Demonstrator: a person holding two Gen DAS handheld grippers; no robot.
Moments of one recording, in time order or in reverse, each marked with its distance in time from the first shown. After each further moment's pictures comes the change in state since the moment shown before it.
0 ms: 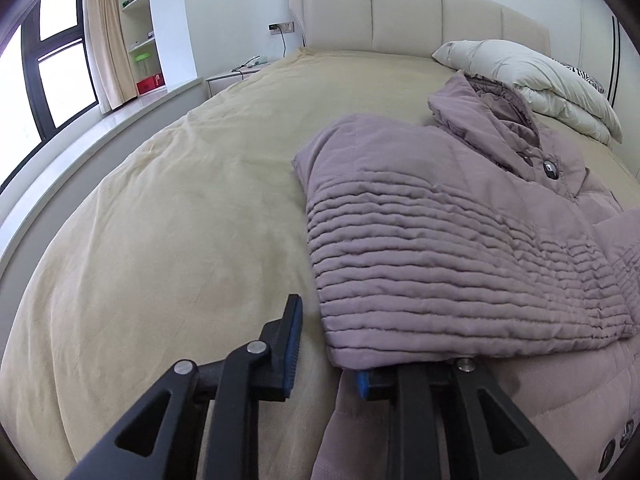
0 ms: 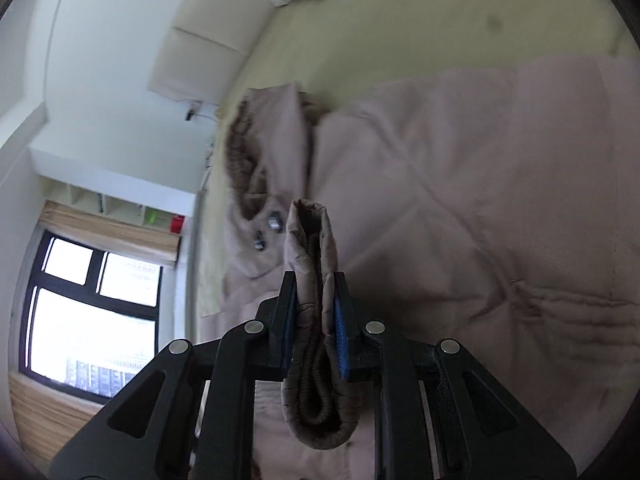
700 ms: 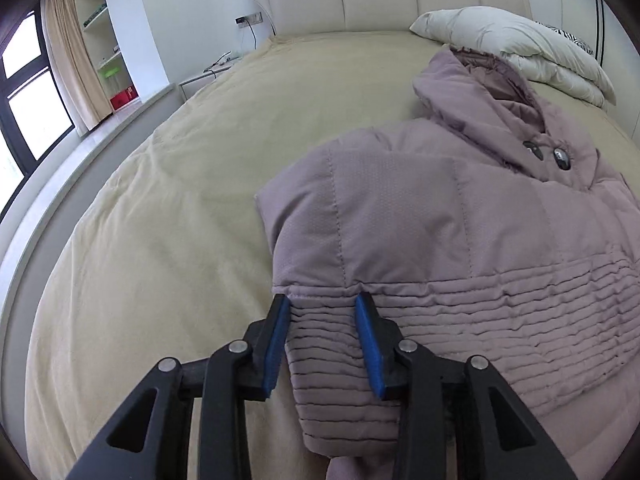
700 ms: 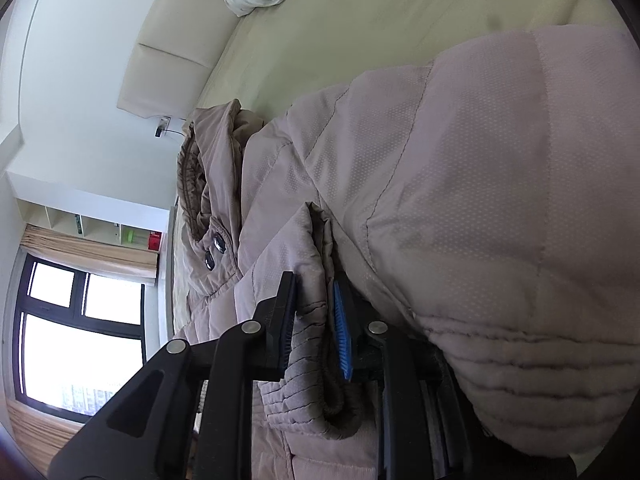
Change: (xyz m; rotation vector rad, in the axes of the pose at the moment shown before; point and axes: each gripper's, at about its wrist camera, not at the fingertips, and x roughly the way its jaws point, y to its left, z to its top) left arm 0.039 -0.021 0.049 0.128 0.060 0.015; right arm -0.046 -0.020 0.014 0.043 -0.015 -0.045
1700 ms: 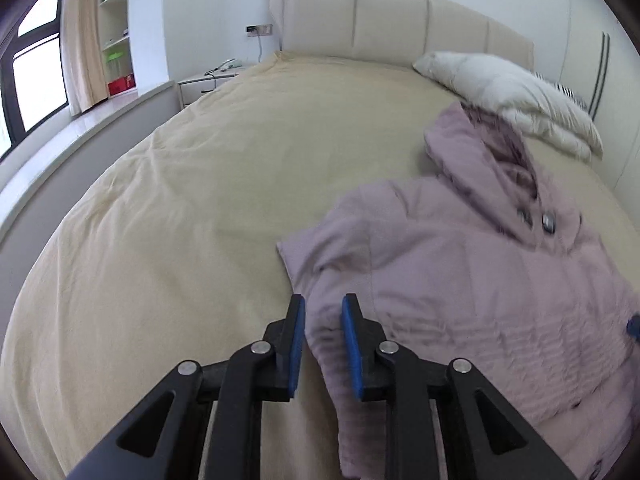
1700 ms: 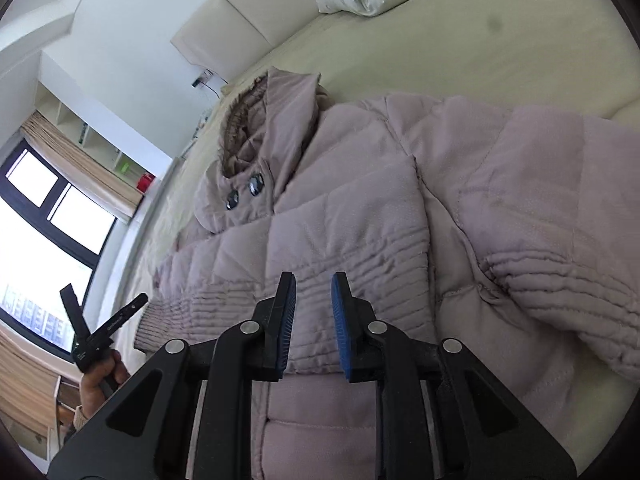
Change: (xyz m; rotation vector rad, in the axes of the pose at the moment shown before) left arm 0.002 0.033 0.012 -0.065 -0.055 -0.109; right arm 0.010 0.060 -0.063 -0.405 -0.040 -0.107
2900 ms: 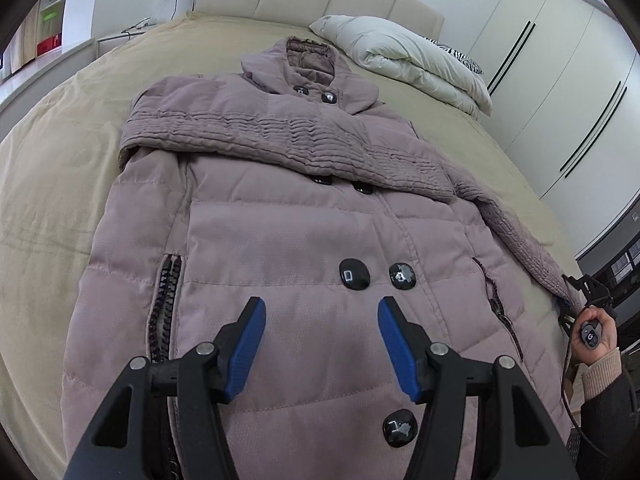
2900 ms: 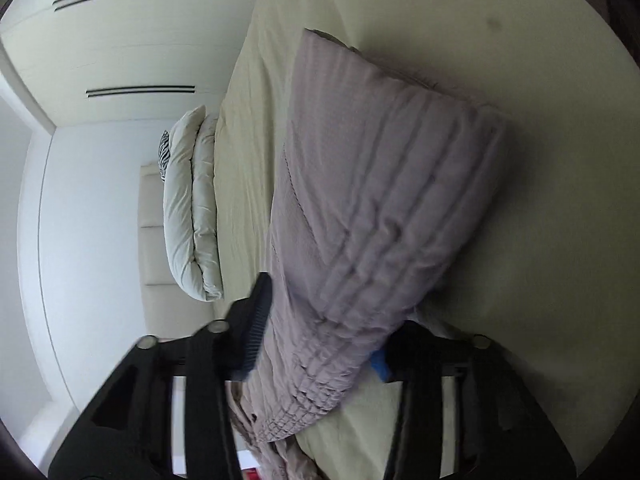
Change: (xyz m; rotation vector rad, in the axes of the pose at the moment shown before) left arm -0.163 -0.114 -0.145 -0.039 0.109 -0.421; right arm -0.308 -0.326 -0.149 1.076 -0.685 -0.002
